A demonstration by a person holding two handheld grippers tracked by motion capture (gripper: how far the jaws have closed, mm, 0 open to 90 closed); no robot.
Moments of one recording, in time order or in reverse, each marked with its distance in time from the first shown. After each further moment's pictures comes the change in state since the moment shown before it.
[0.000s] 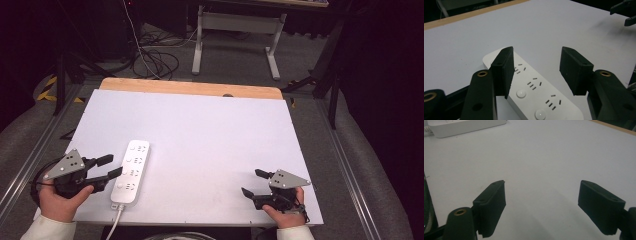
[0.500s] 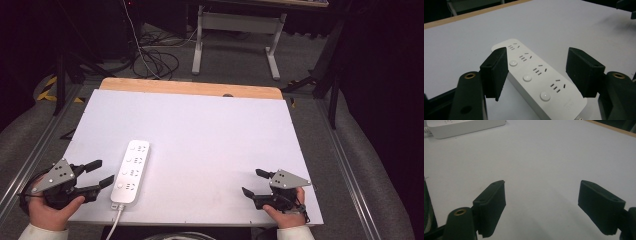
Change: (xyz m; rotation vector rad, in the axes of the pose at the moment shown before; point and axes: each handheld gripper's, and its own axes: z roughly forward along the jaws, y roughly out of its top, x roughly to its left) left arm -0.001 -0.022 -0.019 -0.025 0.039 0.004; right arm 0.000 0.000 -0.001 -0.004 -0.008 -0.002
